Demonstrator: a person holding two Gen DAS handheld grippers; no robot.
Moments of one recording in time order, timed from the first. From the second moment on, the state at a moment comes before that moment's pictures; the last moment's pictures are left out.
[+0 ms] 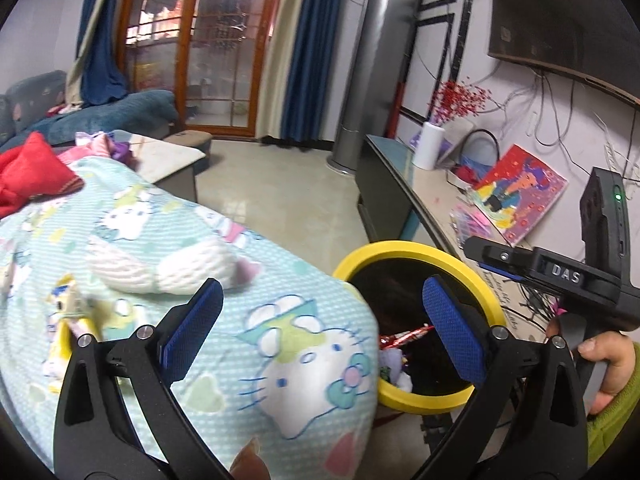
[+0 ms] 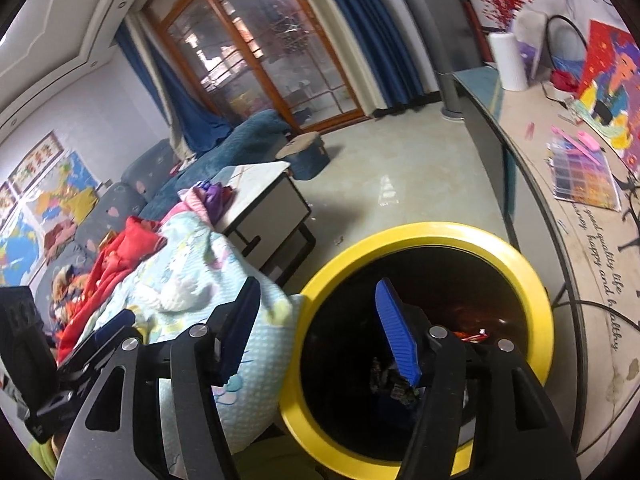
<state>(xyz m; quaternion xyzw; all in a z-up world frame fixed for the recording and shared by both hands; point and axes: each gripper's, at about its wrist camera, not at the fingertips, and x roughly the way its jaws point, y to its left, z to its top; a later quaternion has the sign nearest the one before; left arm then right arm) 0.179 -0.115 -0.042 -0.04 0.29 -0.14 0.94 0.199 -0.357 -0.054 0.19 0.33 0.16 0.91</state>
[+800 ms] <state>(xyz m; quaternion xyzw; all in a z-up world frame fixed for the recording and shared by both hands) 0.161 -0.013 -0.044 -0.09 0.29 -0.01 0.95 0.206 -0.259 -0.034 0.10 0.34 0.26 0.90</state>
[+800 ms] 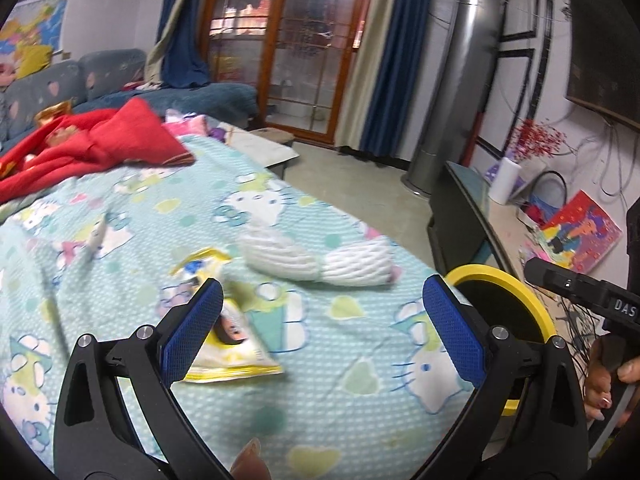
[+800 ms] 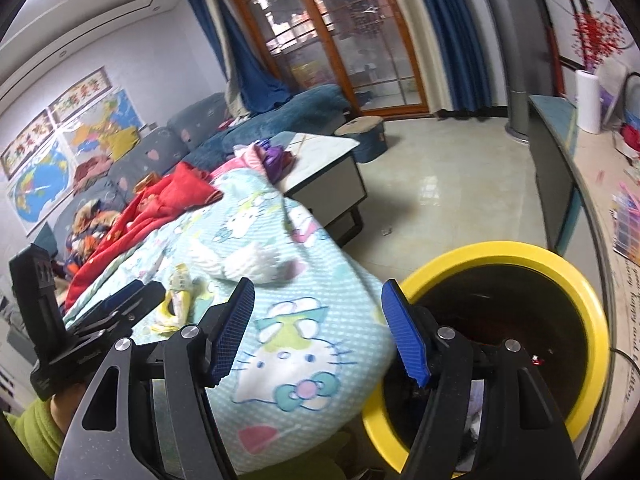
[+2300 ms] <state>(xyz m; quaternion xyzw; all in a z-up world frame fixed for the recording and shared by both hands) 0.176 0.046 -0.096 -0.20 0.39 0.01 0.90 0.252 -0.150 -0.081 0.05 0.42 0.33 0.85</state>
